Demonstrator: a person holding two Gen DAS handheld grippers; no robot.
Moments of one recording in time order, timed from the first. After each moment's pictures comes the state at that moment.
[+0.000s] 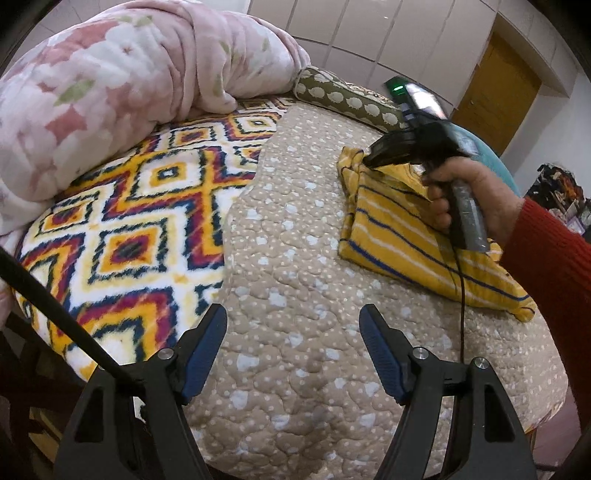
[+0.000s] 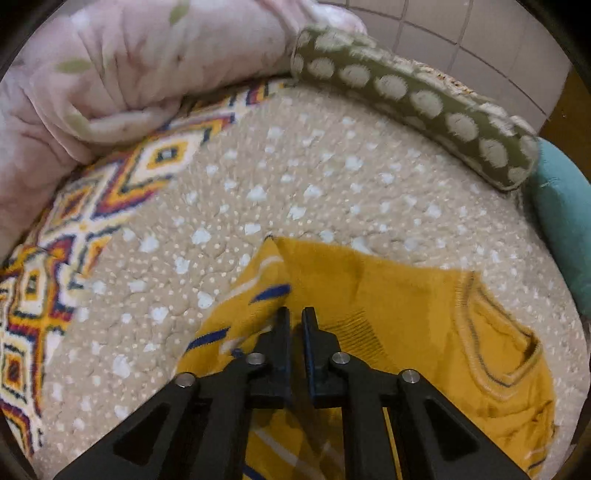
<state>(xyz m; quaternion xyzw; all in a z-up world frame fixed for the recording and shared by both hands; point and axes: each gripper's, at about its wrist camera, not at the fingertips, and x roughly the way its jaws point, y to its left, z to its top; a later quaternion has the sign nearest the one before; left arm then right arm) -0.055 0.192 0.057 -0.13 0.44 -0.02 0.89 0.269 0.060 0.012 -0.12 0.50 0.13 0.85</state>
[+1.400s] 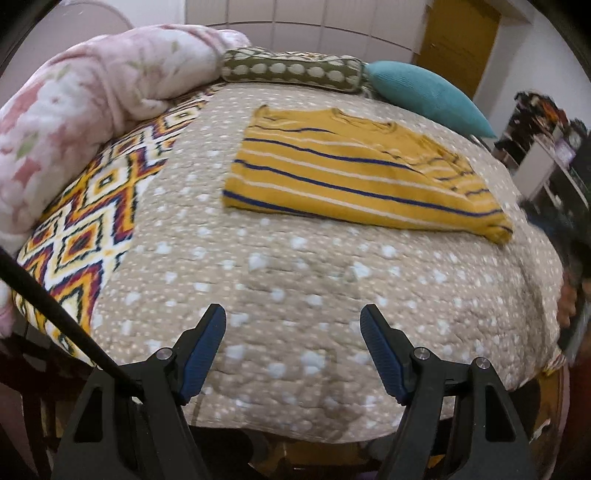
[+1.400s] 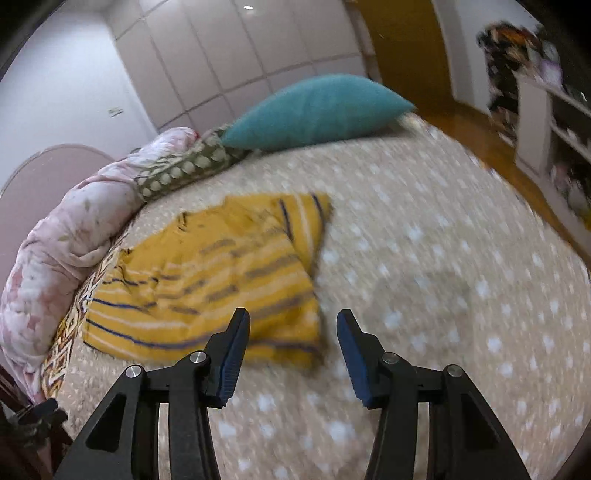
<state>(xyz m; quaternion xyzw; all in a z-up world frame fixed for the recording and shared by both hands) -0.092 0.060 0.068 -0.02 0.48 -0.06 0.87 -0.021 -0.298 0.059 0.14 0.37 -0.02 0.92</state>
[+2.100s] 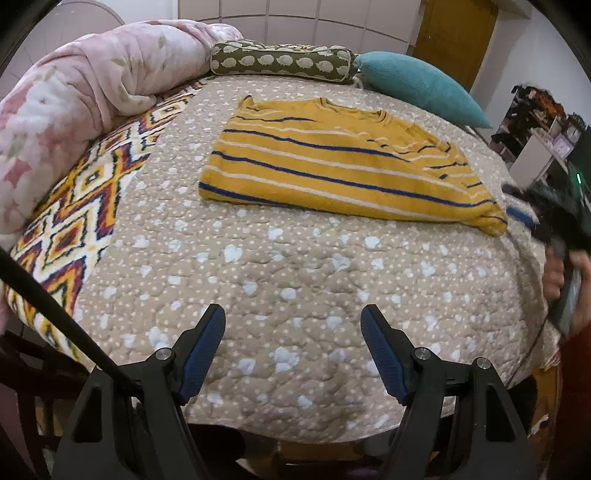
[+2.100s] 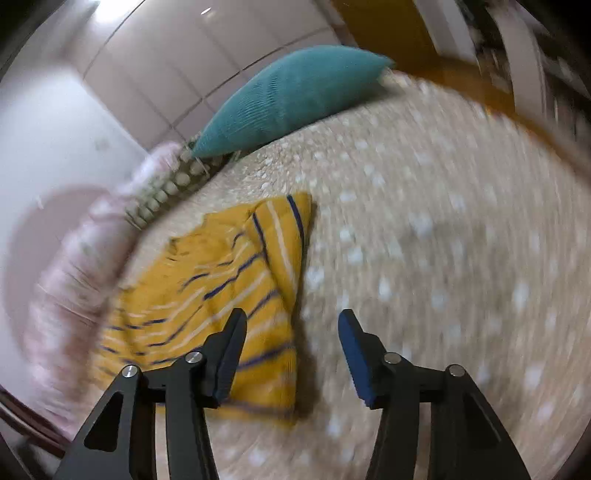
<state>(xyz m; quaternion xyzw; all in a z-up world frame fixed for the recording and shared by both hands) -0.090 0.046 0.060 -0.03 0.49 -0.07 0.87 0.000 -0.354 0.017 0.30 0.38 0.00 0.87</state>
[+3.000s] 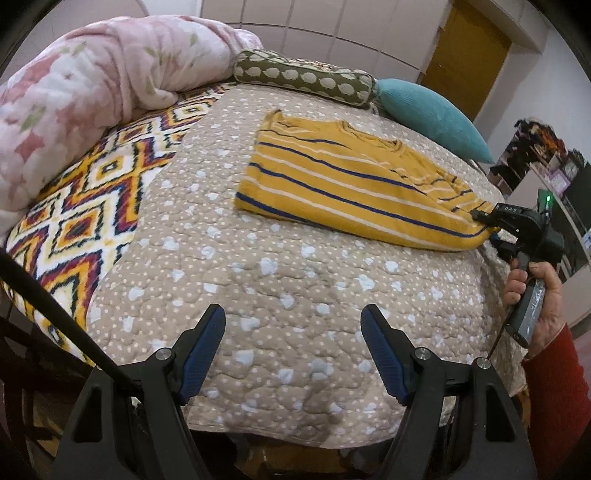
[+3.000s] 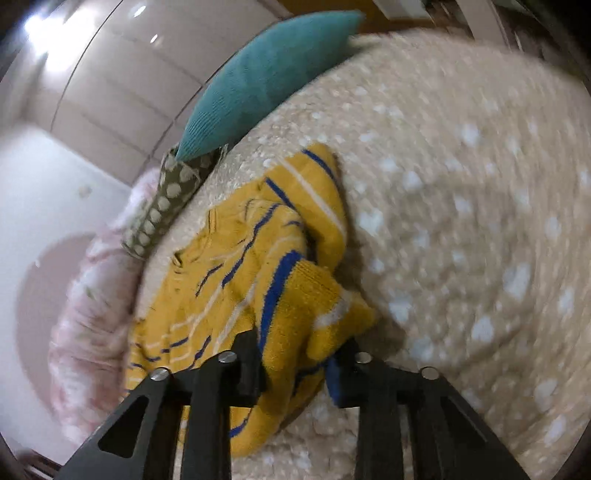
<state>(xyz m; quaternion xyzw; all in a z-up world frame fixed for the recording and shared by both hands) -0.091 0.094 0.064 -0.09 0.47 -0.07 0.88 0.039 -0.279 0.007 0.34 0.38 -0.05 0.86</state>
